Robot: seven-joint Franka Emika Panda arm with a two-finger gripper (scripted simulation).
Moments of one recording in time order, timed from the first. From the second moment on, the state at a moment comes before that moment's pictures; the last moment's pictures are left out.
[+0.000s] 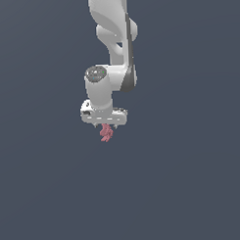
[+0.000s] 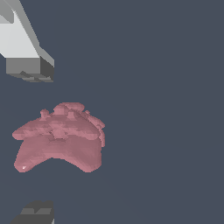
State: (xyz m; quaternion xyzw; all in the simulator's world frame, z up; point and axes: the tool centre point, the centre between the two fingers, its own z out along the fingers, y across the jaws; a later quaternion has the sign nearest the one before) arm -0.065 -0.071 0.101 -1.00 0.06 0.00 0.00
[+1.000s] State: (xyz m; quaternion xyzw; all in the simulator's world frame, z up) arm -0.066 -0.071 0.054 -1.00 0.06 0.00 0.00
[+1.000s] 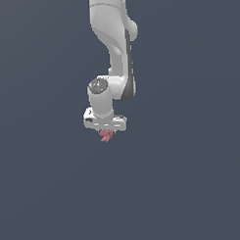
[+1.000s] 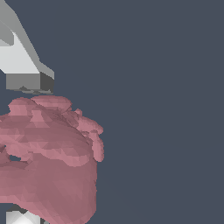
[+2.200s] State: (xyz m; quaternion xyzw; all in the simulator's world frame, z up) arm -0.071 -0.168 0.119 -1.00 0.06 0.00 0.00
